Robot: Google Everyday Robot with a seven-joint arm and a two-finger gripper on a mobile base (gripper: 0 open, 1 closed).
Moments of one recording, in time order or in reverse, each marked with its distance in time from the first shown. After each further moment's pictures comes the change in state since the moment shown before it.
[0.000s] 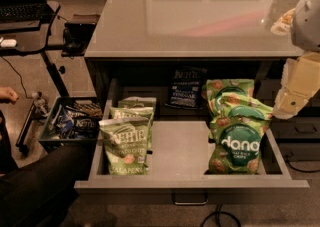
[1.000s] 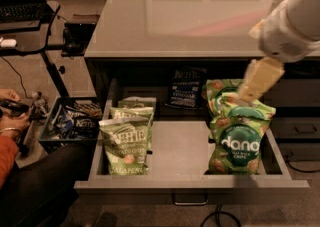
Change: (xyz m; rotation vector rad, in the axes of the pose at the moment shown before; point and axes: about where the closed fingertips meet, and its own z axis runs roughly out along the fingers) arm -0.021 -0.046 0.064 0.069 -0.124 0.075
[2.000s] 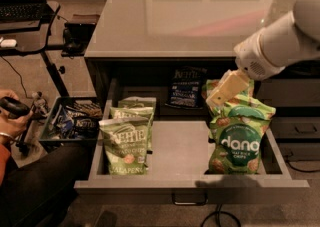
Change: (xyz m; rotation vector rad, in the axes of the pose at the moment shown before) arm -0.018 -0.014 0.078 0.007 -0.181 0.199
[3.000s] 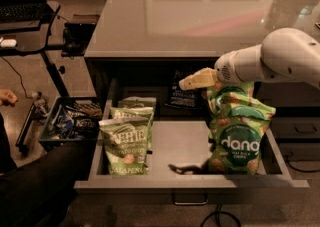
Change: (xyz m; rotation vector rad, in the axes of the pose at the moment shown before) arm -0.018 -0.041 0.101 0.028 -0.264 0.463
